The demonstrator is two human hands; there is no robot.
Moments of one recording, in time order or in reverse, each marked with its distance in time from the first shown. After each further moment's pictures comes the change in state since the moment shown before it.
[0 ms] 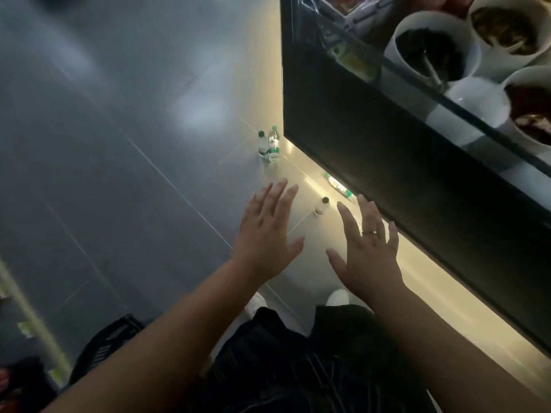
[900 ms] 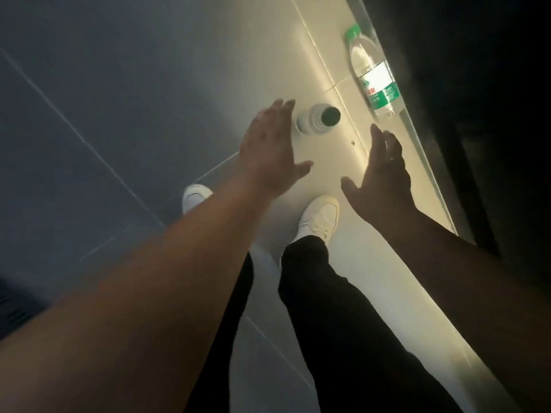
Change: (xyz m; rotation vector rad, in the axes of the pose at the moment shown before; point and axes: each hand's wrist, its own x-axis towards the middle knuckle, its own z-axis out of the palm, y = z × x) left_hand 0.247 -0.169 0.558 -0.346 -0.345 -0.500; right_hand 0.244 0.253 0.503 -0.060 -0.496 0.152
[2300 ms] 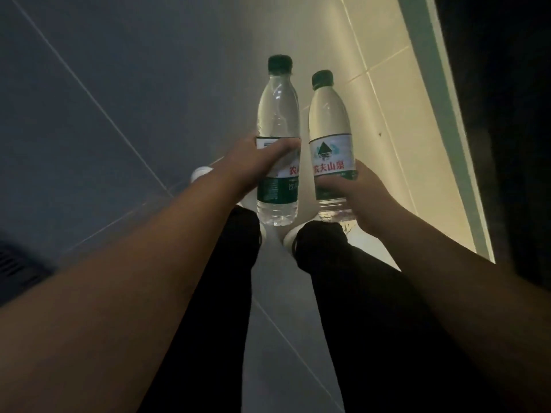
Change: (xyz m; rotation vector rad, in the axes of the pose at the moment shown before) left_hand -0.040 -0.069 -0.025 -0.879 -0.211 -0.437; right_hand -0.026 -0.053 0.027 0.953 -0.590 0.209
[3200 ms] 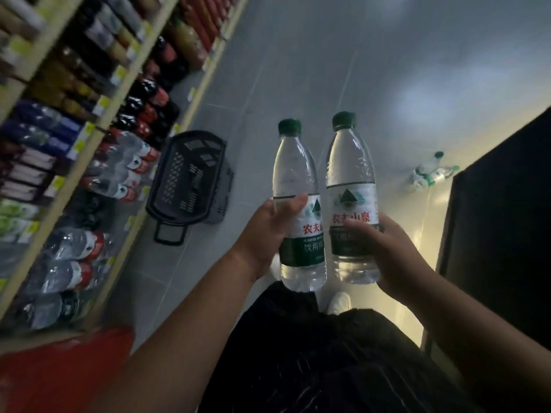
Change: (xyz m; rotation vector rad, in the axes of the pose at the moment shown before) left_hand -0.675 0.059 0.077 -0.781 0.618 0.646; right_hand -0.591 -0.187 0.053 -0.299 -0.743 -0.502
